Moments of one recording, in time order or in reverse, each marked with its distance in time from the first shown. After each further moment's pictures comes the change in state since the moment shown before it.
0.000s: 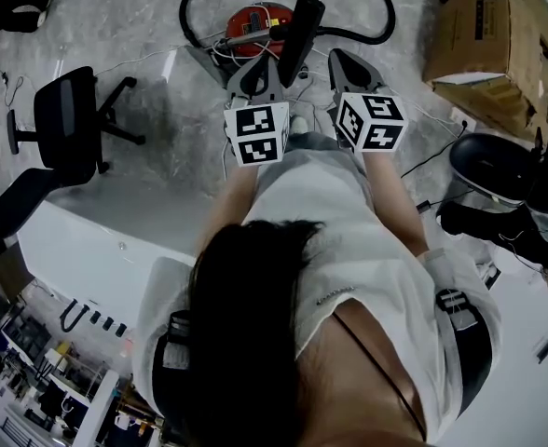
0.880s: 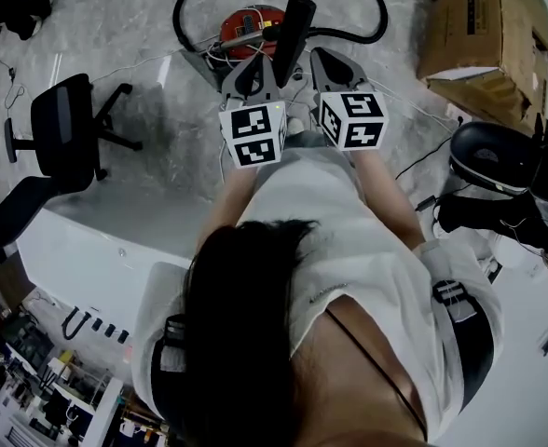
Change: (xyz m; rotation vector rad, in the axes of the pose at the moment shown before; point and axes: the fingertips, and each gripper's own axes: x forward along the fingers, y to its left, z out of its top) left arm -0.005 -0.005 0.015 -0.019 -0.034 0.004; right arm 0.004 0.021 0.004 -0.061 -0.003 0.006
